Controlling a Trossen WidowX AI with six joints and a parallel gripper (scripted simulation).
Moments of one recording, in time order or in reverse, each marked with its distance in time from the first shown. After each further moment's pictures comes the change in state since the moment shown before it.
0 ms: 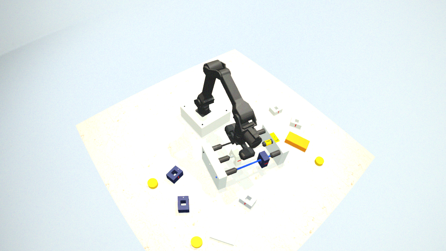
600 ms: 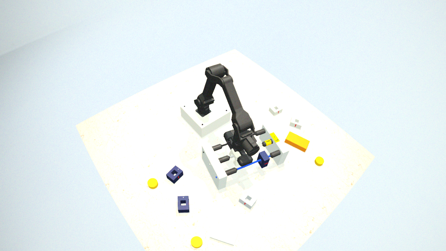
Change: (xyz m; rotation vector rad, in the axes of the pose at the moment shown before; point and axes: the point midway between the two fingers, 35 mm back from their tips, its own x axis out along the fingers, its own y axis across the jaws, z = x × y) arm 0.045 -0.001 -0.004 0.002 0.003 0.026
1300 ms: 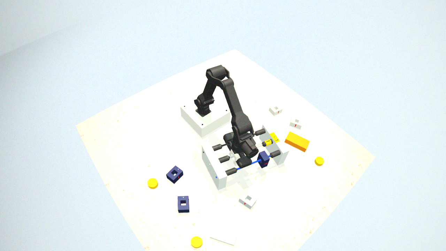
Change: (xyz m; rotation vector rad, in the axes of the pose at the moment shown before) arm 0.019 0.001 0.000 0.000 0.000 0.005
